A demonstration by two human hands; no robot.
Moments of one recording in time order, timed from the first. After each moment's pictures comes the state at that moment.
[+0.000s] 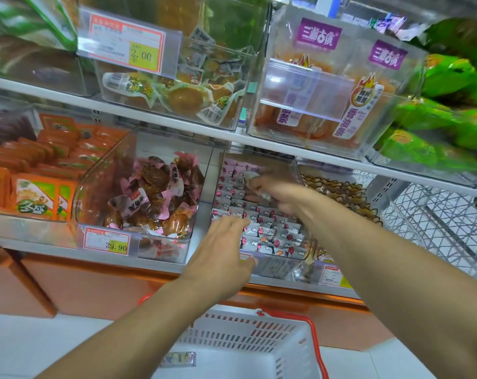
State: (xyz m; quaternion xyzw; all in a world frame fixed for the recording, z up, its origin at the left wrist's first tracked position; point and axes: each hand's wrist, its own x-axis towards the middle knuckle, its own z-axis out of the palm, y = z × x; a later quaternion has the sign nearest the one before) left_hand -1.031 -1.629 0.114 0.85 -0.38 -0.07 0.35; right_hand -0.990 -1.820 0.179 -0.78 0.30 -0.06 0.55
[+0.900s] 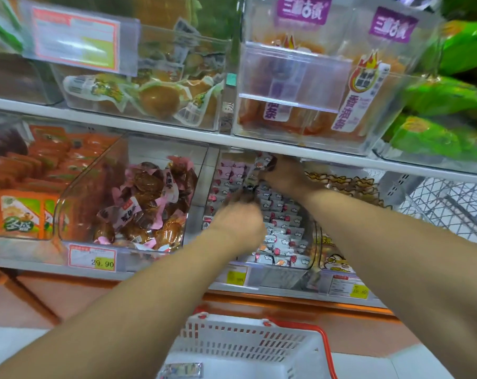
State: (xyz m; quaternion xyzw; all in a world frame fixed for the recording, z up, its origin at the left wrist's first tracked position) left_hand -0.973 -1.714 0.135 0.89 -0.43 -0.07 0.14; right_hand -0.959 -1.885 0.157 -0.93 0.21 -0.16 0.26
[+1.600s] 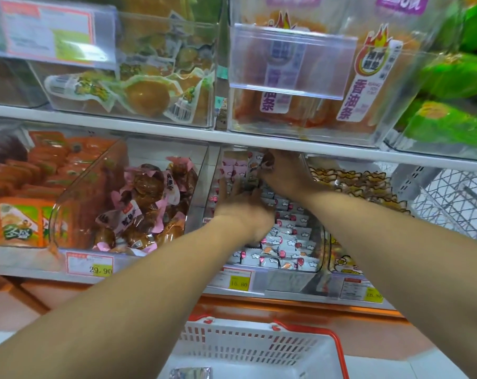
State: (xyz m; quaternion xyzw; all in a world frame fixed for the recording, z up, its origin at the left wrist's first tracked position) left_hand -0.951 -1.742 0.130 0.91 -0.39 -0.09 0.05; right_hand -0.960 -1.880 0.151 -0.95 0.14 -0.20 0.22
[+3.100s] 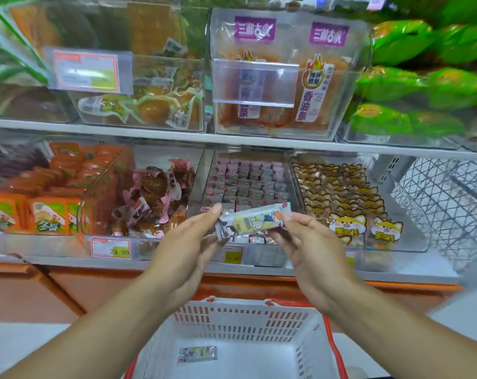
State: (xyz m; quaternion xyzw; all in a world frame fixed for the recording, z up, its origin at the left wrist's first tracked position) left_hand -1.045 -1.609 0.148 0.52 -0.01 -0.30 0.80; right_hand -1.156 -1.762 0.166 -0.42 0.30 -0.25 0.82
